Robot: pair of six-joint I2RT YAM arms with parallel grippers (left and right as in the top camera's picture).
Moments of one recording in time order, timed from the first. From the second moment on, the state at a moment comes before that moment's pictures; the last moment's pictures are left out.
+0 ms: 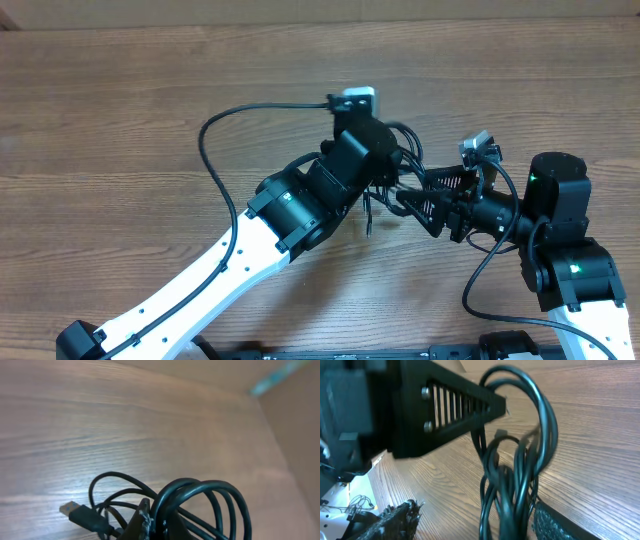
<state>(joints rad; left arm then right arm) -0.84 1.47 1.38 -0.52 -0.22 -0.67 0.09 0.89 0.85 -0.54 -0.83 0.08</state>
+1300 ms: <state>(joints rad) -0.83 1.47 1.38 -0.48 -0.04 -0.35 0.09 0.89 0.85 -0.54 -0.83 0.10</state>
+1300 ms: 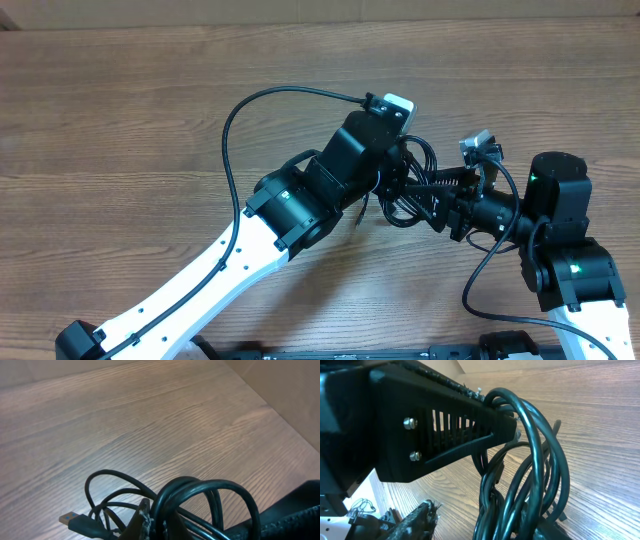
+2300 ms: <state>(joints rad) -0.83 1.47 1.38 -0.63 -0.34 -1.01 0.09 0.89 0.85 -0.53 -0.73 0.21</state>
